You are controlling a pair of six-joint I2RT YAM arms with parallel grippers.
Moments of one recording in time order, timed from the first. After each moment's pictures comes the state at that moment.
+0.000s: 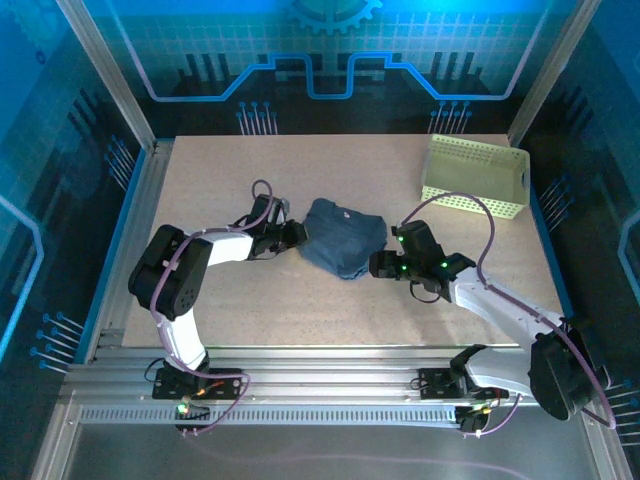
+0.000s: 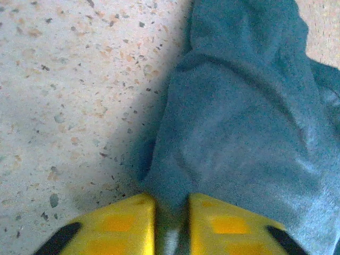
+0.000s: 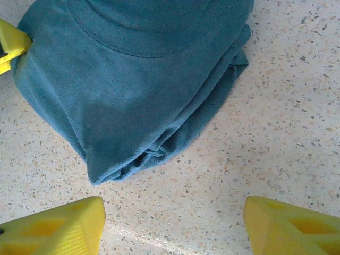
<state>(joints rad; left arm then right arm) -0.35 1.83 0.93 0.08 0.29 -0.73 0.50 1.19 0.69 -0.41 -0.02 0.49</state>
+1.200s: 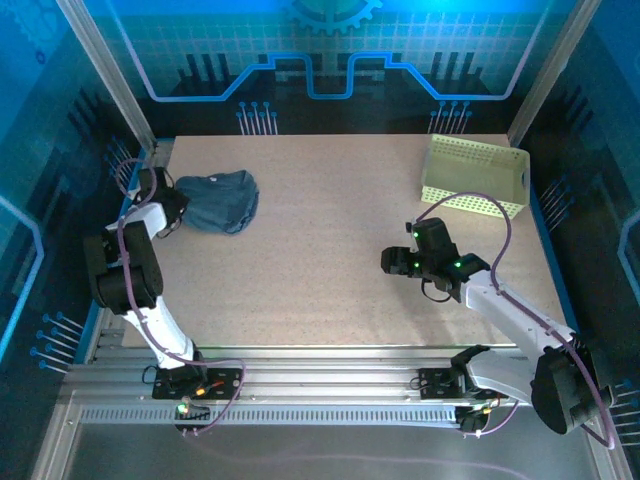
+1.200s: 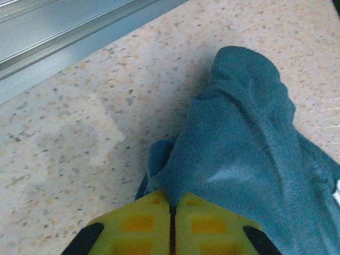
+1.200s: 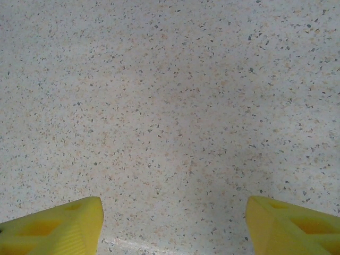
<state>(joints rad) 0.32 1.83 1.14 -0.18 -0.01 -0.78 0.41 1.12 0.68 -0.46 -0.03 0.45</state>
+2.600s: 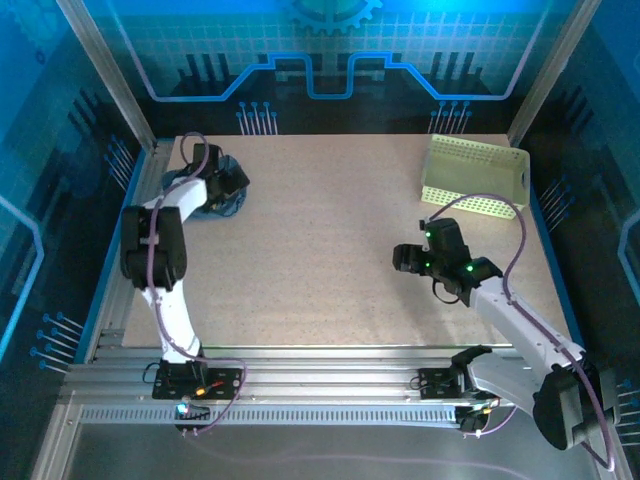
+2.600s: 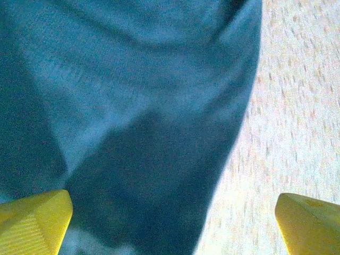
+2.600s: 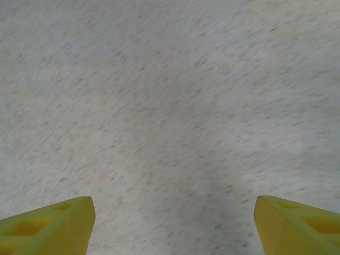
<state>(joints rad) 0.04 1.96 1.38 -0.35 0.02 -0.61 0.34 1.03 0.68 -0.50 0.09 0.37</state>
